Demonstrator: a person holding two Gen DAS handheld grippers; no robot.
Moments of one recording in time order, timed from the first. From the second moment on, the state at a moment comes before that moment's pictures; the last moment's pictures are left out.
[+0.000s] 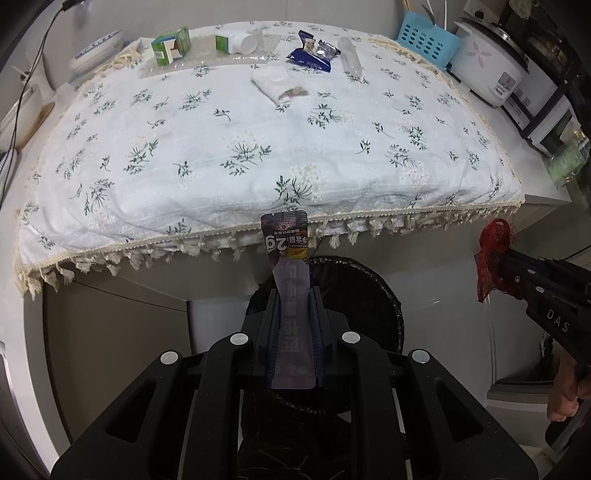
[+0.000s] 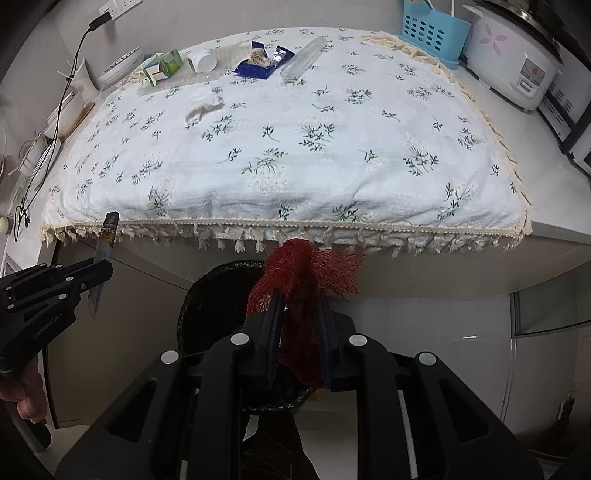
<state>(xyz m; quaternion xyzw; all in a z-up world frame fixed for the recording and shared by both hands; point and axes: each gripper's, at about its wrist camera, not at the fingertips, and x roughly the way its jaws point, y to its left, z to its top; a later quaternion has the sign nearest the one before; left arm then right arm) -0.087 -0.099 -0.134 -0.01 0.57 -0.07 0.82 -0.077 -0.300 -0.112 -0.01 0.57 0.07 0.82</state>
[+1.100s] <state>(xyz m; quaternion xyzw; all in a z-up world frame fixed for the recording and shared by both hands) -0.102 -0.134 -0.236 0.00 0.61 -0.08 0.79 -0.117 -0.321 -0.189 0.01 0.62 0.06 0.78</state>
